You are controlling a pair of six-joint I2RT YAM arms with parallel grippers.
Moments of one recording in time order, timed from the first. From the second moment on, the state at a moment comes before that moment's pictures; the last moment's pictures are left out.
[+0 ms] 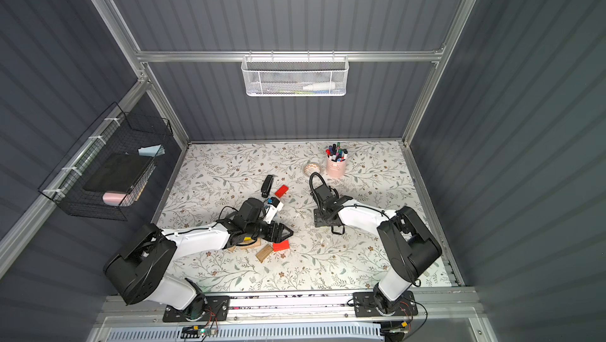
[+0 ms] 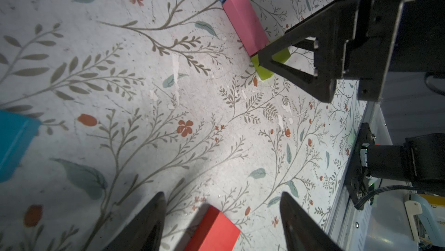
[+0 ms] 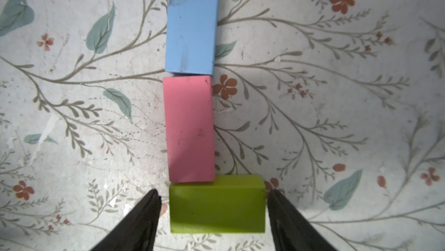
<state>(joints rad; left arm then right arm) -0.67 1.52 0.62 0.10 0.47 -0.41 0.66 1.63 0.90 -0.47 0.19 0.49</state>
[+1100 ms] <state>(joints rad) -0.66 1.37 0.60 -0.02 0.33 -0.41 0.59 1.32 0.83 -0.47 -0.08 0.59</state>
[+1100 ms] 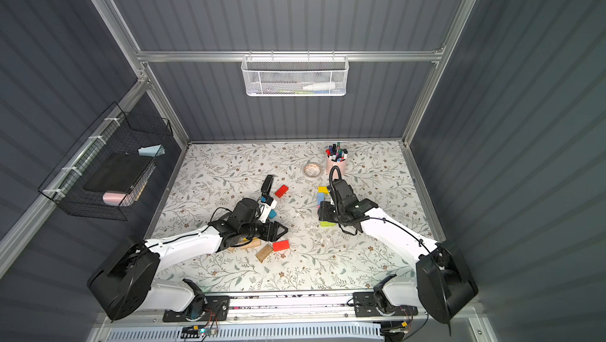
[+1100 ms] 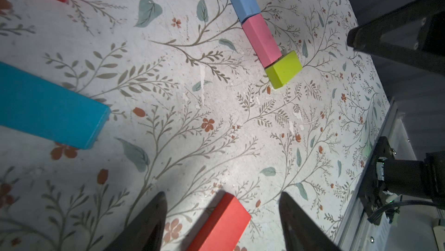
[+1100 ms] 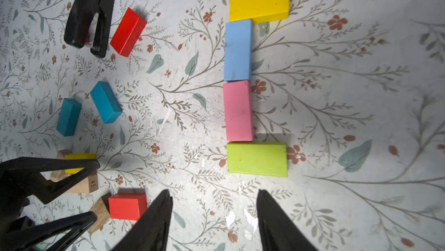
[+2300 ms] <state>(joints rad) -0.40 1.40 0.77 -0.50 -0.01 -0.49 0.68 1.37 0.83 -0.47 -0.14 0.51</state>
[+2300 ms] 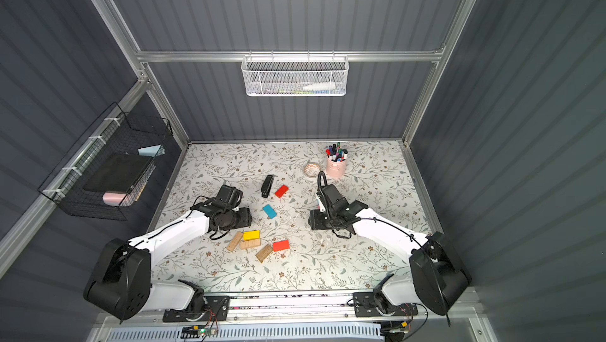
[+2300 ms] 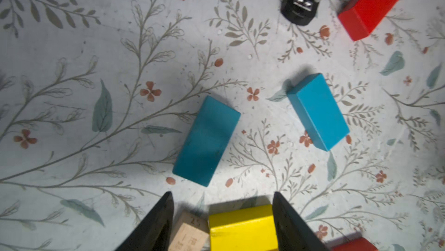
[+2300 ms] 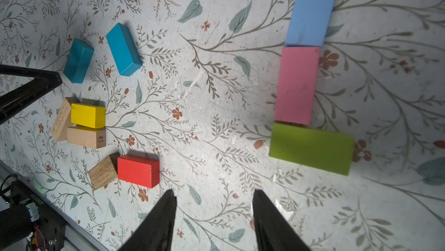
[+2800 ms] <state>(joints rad) -0.38 1.54 0.83 -0.48 -0.06 -0.43 0.68 1.37 0.84 -0.47 -0.13 0.48</state>
